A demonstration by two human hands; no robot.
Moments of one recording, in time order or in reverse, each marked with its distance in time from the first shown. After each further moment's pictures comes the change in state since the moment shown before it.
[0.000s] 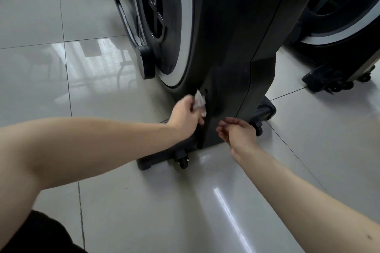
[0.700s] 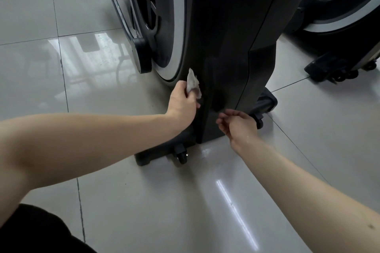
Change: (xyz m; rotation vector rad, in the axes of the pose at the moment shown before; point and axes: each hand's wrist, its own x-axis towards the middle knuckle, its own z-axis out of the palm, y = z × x) left_hand 0.008 0.012 0.007 -0.051 0.183 -0.075; right_hand 0.011 -0.002 -0.003 0.046 0.015 0.056
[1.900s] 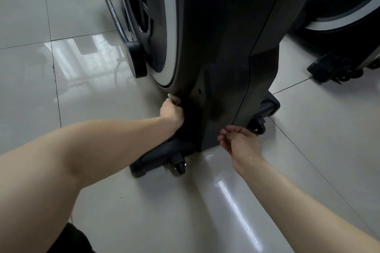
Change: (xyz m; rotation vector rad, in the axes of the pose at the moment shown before) left_hand 0.069 -0.070 0.016 0.183 0.056 -0.352; right_hand 0.010 0.018 -0.013 -0.009 0.014 0.006
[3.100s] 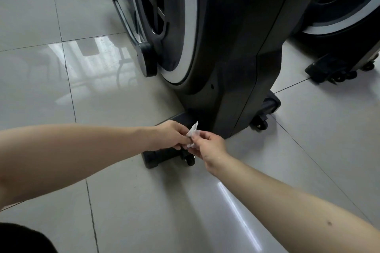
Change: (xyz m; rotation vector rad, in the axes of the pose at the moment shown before) left_hand -0.066 -0.035 -0.088 0.291 -0.751 0.159; right_hand -0.049 0.058 0.065 -0.223 -0.231 0.068
